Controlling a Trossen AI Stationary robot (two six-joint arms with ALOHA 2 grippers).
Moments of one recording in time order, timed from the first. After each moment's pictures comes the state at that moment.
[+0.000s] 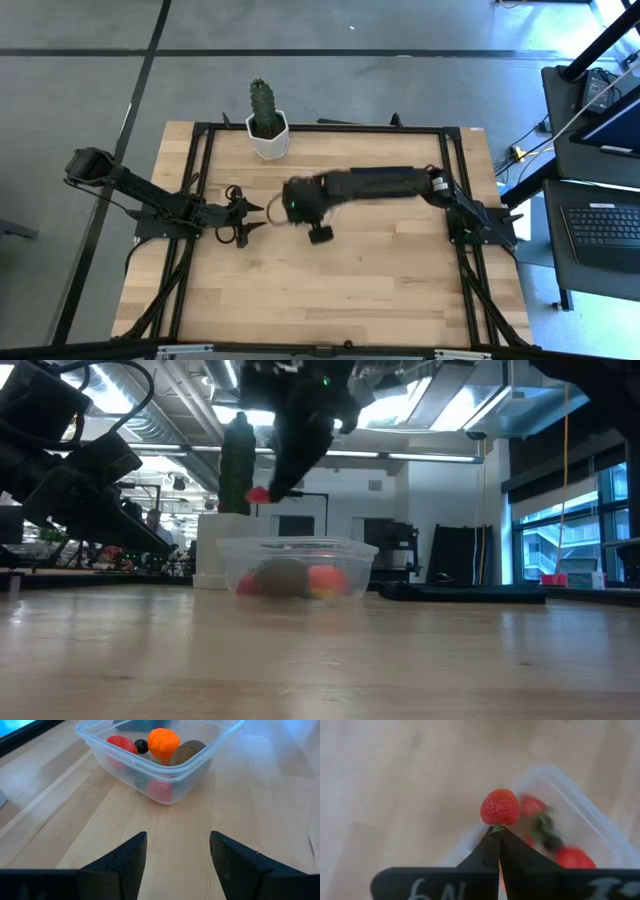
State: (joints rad) left arm -0.25 0.90 0.01 0.38 -0.46 -0.26; right arm 0.04 2.24 2.10 -1.04 0.01 -0.31
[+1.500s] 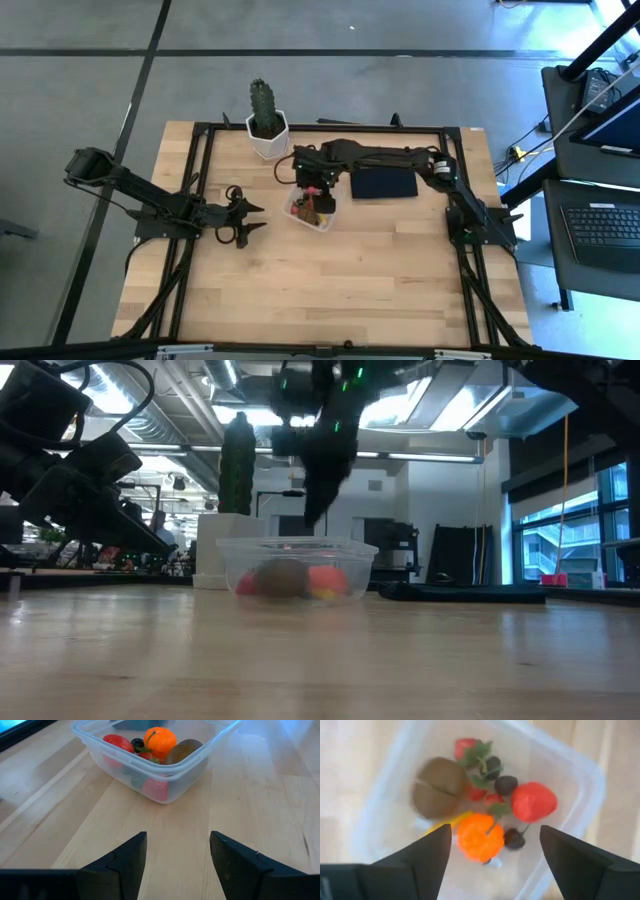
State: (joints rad) left arm -0.25 0.90 0.01 0.37 -0.44 -0.26; right arm -0.17 2.21 2.01 -1.07 -0.08 -0.21
